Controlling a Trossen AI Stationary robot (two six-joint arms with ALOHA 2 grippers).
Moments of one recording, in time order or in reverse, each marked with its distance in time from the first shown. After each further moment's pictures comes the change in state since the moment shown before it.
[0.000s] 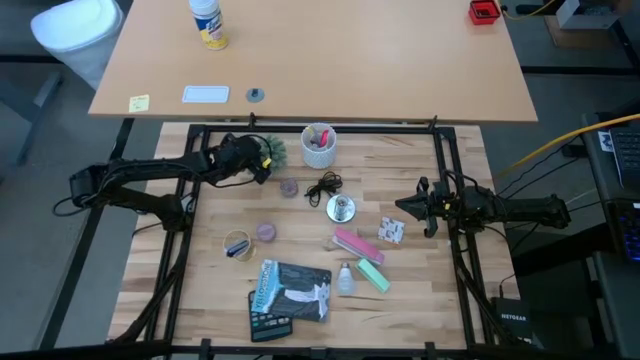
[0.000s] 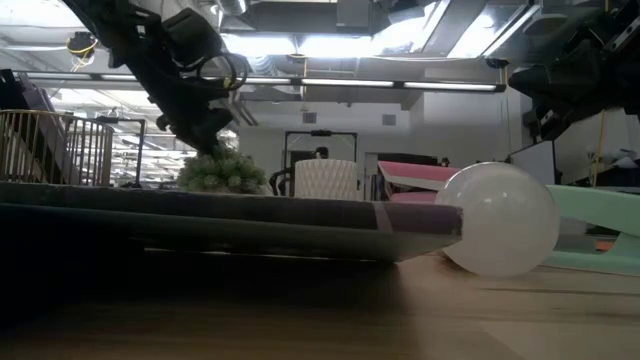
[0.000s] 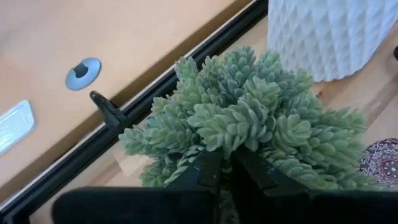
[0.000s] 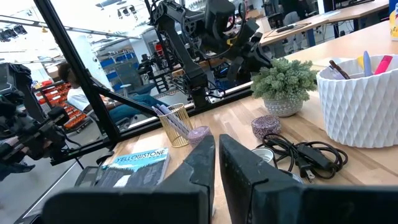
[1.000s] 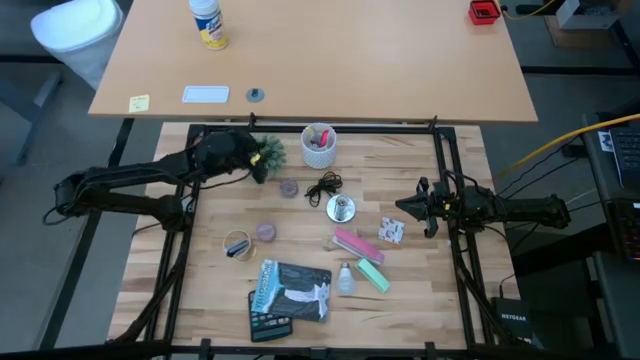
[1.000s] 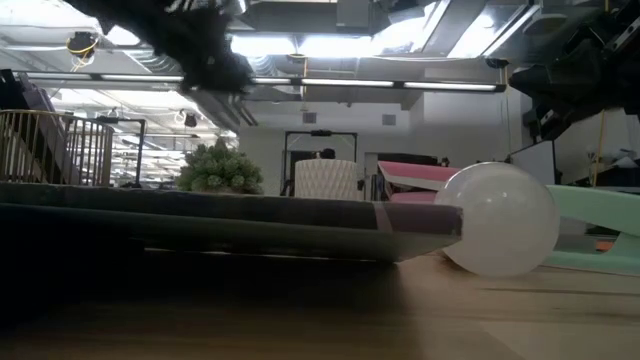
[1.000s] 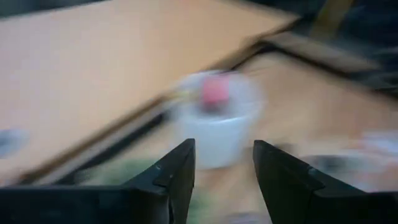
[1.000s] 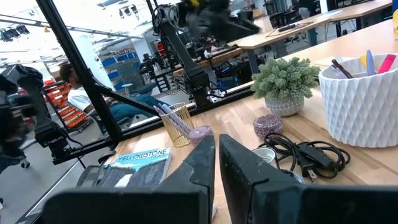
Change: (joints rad) left arm -0.108 -0.203 0.055 0.149 0.288 -0.100; right arm 0.000 0.000 0.000 0.004 -0.007 0.000
